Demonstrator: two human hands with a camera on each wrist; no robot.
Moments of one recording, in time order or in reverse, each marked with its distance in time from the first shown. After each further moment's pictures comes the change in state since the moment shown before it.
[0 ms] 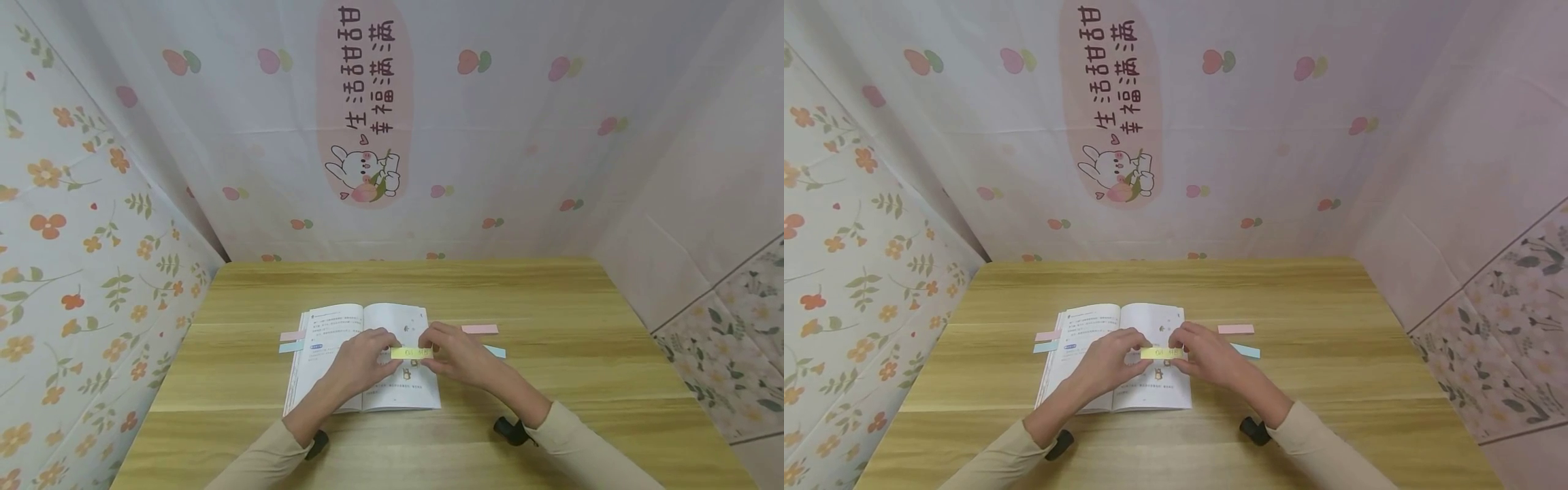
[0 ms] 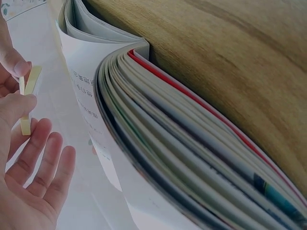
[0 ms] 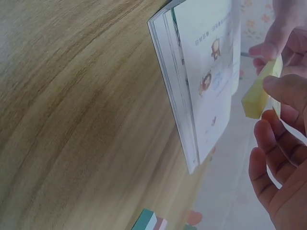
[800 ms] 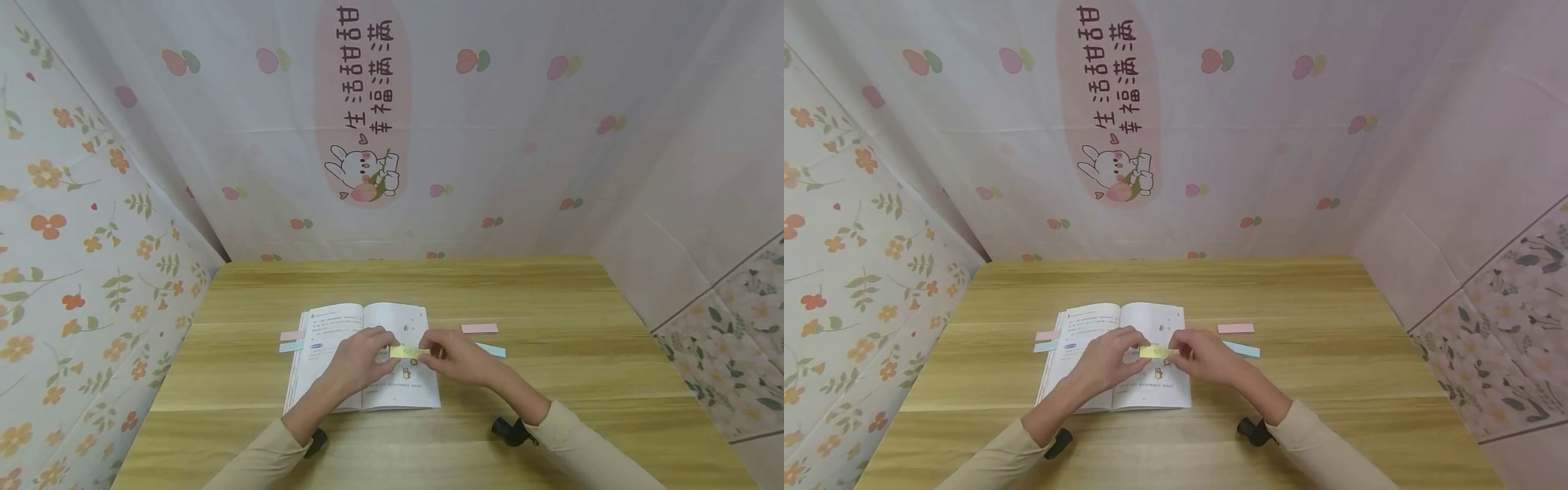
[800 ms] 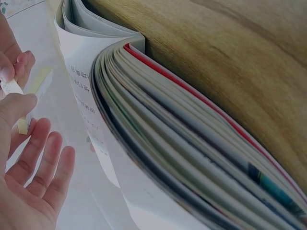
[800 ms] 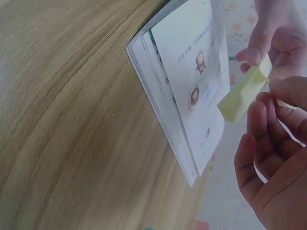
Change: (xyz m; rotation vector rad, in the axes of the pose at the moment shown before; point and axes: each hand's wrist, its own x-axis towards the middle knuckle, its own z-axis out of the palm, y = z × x) left_hand -0.001 -0.003 -0.001 0.039 0.013 0.022; right_hand 0.000 0.003 -0.001 0.293 -0.102 0.075
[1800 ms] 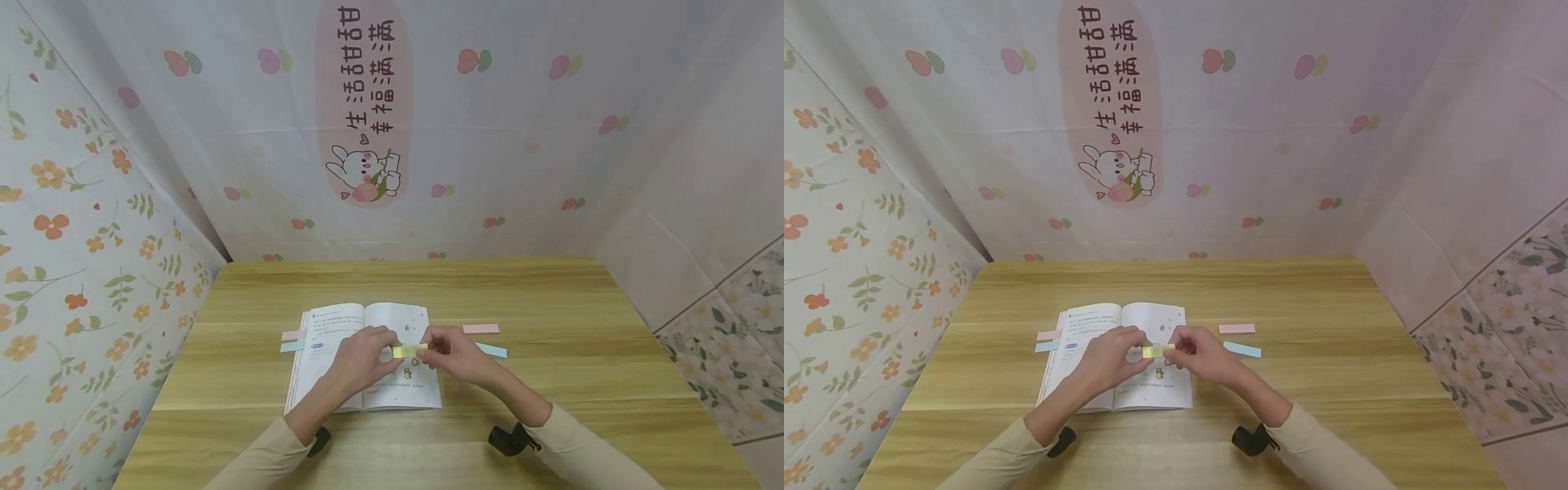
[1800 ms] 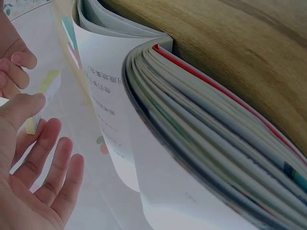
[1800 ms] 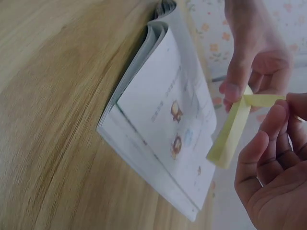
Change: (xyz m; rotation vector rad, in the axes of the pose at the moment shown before) left_hand 0.005 0.005 -0.002 0.046 0.001 -0.026; right_hand -0.001 -0.012 0.002 0.457 0.053 0.070
